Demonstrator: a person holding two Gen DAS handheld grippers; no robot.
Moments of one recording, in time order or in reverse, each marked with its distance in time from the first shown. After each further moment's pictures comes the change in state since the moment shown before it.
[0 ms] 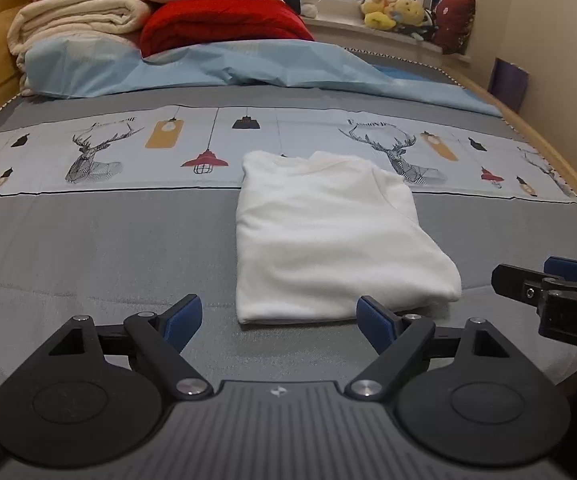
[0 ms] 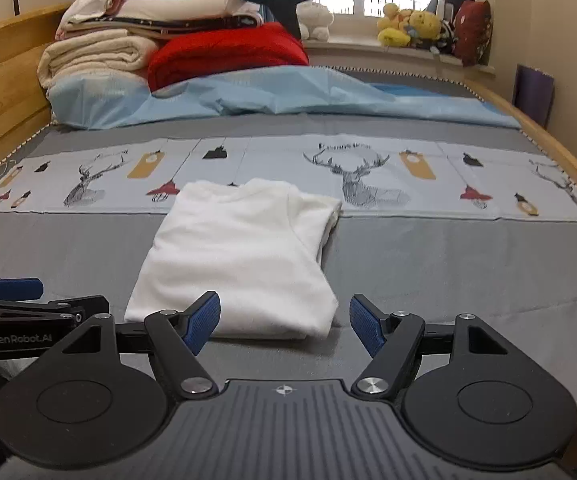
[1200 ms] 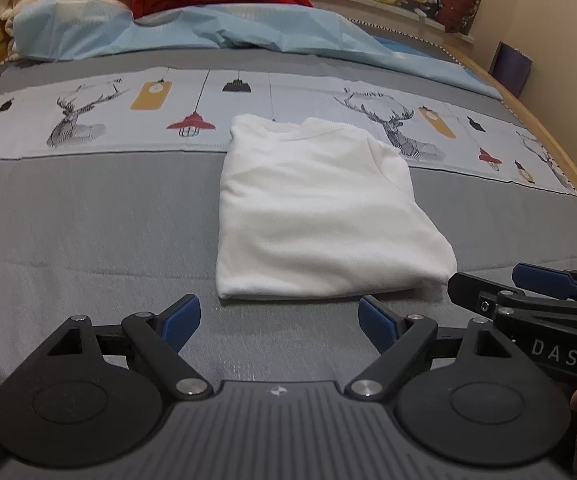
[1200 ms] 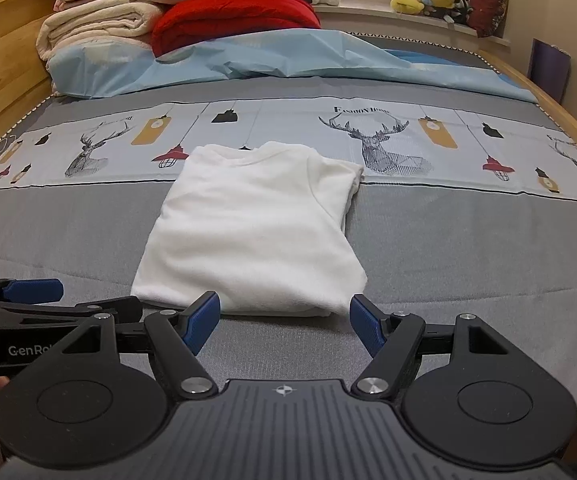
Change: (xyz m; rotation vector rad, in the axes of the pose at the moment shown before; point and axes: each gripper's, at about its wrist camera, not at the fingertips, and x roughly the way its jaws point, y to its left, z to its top) left arm 0.026 -0.003 0.001 -0.048 0.114 -0.038; right arm 0.028 0.016 -0.002 -0.017 0.098 0.013
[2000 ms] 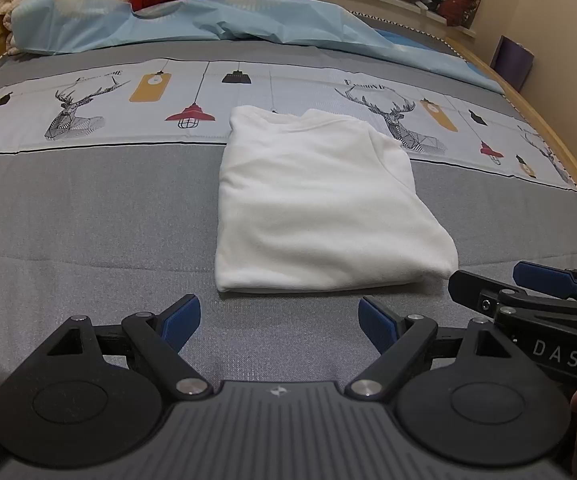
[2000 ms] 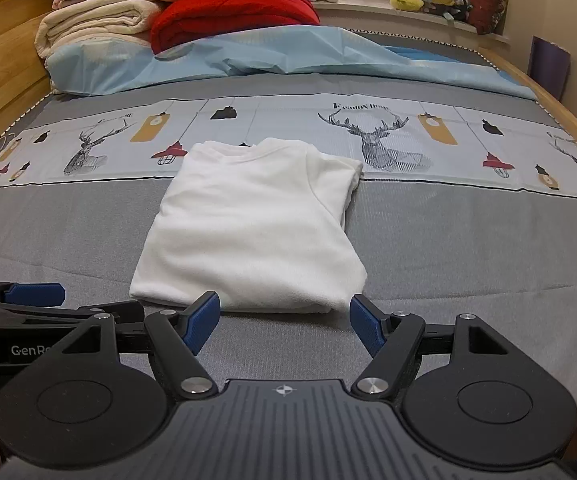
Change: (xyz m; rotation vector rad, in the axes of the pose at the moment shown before) left arm 0.003 -0.005 0.000 -0.006 0.020 0.007; right arm 0.002 0.001 0.000 0.004 0.010 -0.001
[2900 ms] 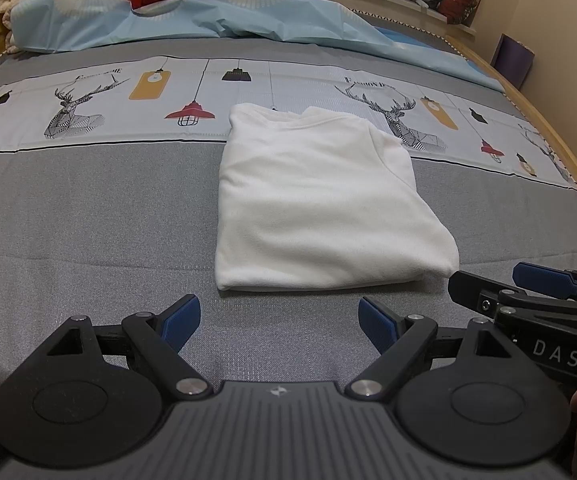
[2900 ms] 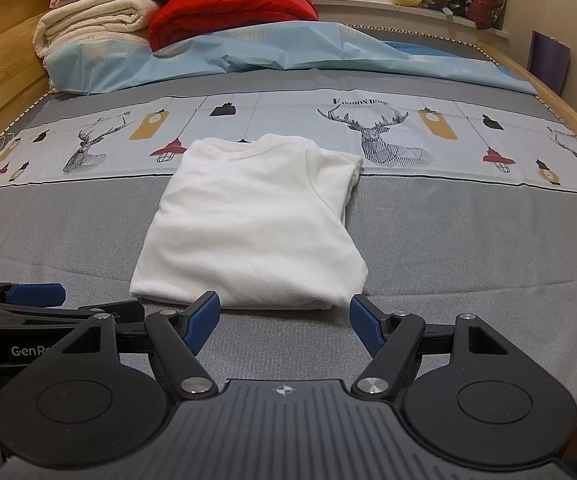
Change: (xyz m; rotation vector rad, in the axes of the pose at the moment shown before) left arm 0.000 0.000 0.000 0.000 0.002 0.000; right arm 0.001 -0.001 -0.001 0.005 0.005 0.002
